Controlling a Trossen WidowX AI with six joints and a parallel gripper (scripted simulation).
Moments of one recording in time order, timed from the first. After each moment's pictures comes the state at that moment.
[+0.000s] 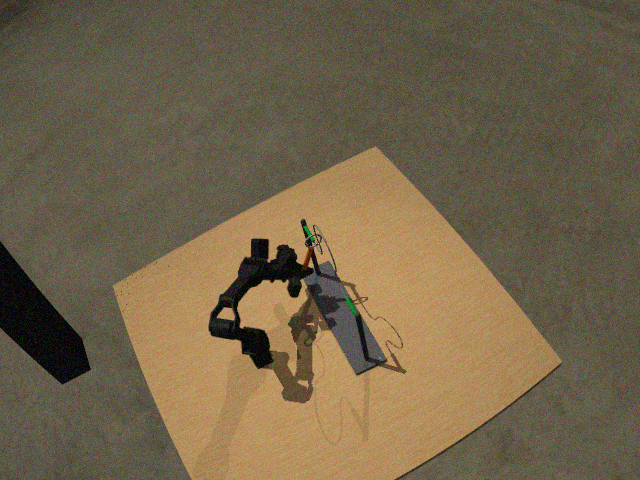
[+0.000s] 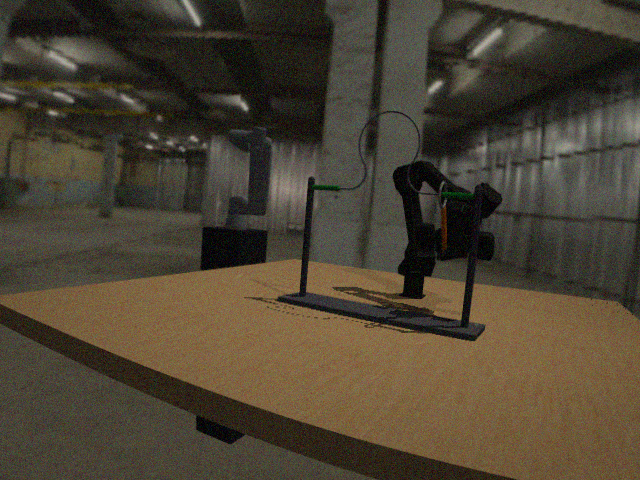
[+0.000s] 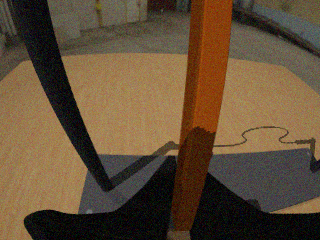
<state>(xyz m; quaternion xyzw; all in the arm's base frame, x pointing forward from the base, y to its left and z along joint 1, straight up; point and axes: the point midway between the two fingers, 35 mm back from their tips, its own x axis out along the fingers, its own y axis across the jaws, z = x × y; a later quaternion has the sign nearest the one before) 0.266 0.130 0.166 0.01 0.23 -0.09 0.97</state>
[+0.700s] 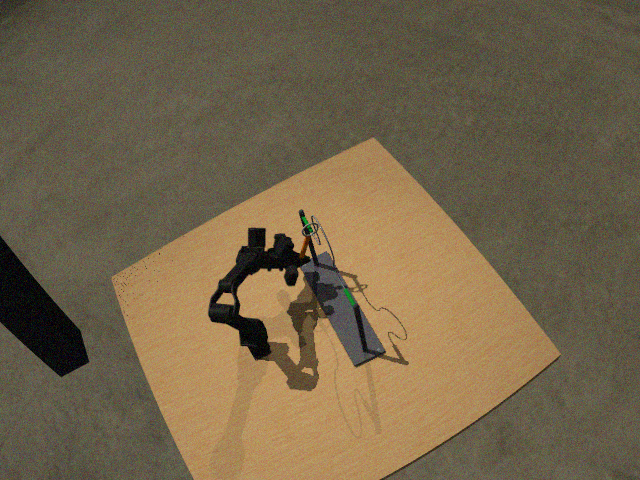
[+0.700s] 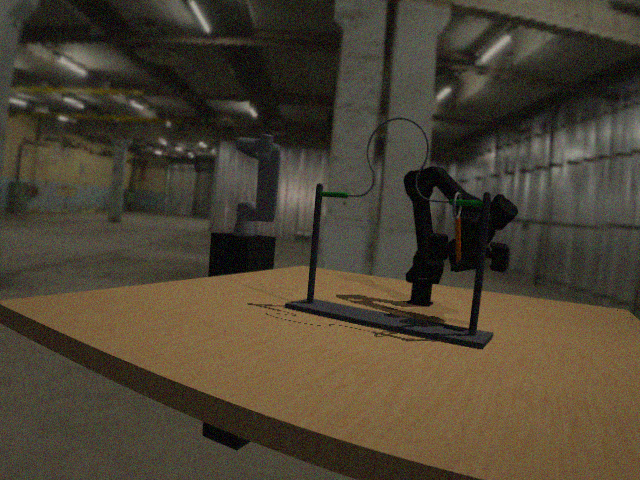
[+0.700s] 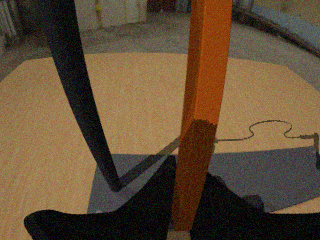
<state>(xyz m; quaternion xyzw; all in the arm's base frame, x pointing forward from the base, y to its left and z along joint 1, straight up) 0.268 0.144 0.160 0.01 0.23 -0.09 0.97</state>
